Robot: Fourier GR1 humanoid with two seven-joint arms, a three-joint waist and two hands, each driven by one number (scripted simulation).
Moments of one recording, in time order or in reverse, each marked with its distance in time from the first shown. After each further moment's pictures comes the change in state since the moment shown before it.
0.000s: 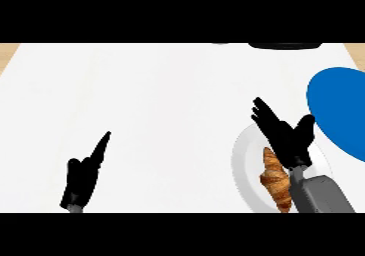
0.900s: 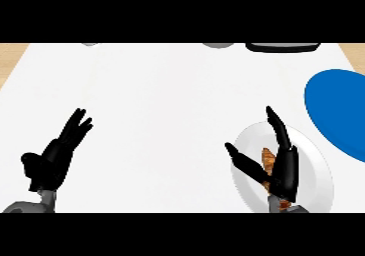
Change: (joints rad) left arm -0.052 0.078 0.148 -0.070 0.008 -0.046 -0.104; right arm 0.177 0.135 0.120 -0.198 0.578 -0.721 -0.179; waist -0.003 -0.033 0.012
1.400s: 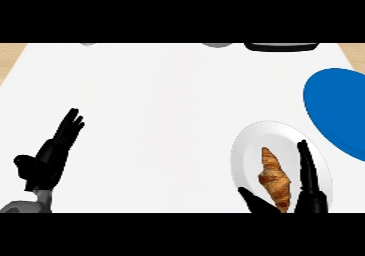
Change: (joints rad) left arm -0.004 -0.003 0.043 0.047 0.000 -0.030 -0.056; right arm 0.314 -0.069 0.092 -0.292 0.432 -0.033 0.313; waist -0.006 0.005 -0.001
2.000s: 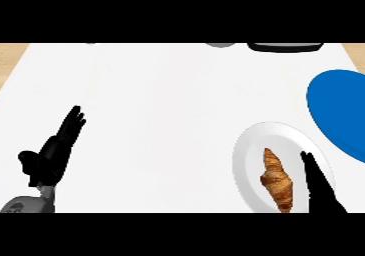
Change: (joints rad) left arm -0.028 -0.018 0.010 0.024 -0.015 -0.016 -0.001; right arm 0.038 -0.075 0.031 -0.291 0.214 0.551 0.575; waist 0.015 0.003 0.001
